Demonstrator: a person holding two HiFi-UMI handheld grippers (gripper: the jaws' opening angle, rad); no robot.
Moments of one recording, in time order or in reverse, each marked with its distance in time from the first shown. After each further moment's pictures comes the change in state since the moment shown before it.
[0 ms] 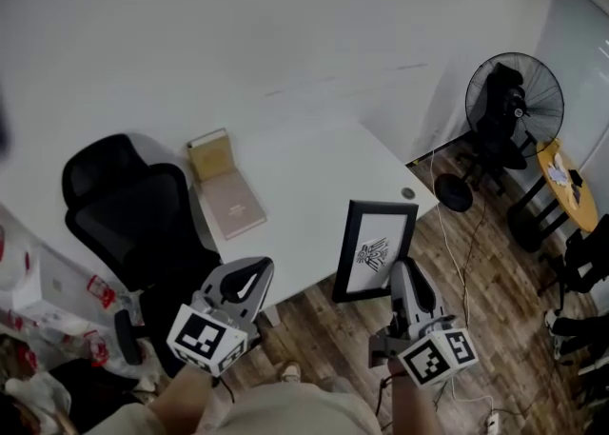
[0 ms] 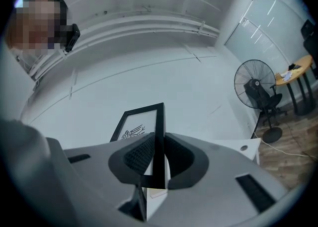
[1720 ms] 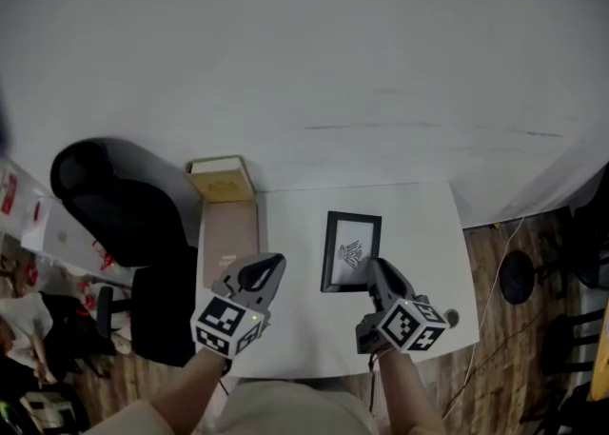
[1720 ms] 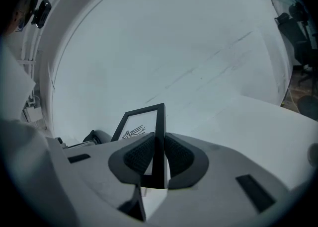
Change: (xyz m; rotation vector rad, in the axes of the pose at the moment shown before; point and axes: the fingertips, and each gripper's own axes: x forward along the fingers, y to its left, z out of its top) left arm 0.294 0.236 -0.125 -0.182 0.285 0.428; right arm 0.434 -0.223 -0.175 0.153 0.622 0.217
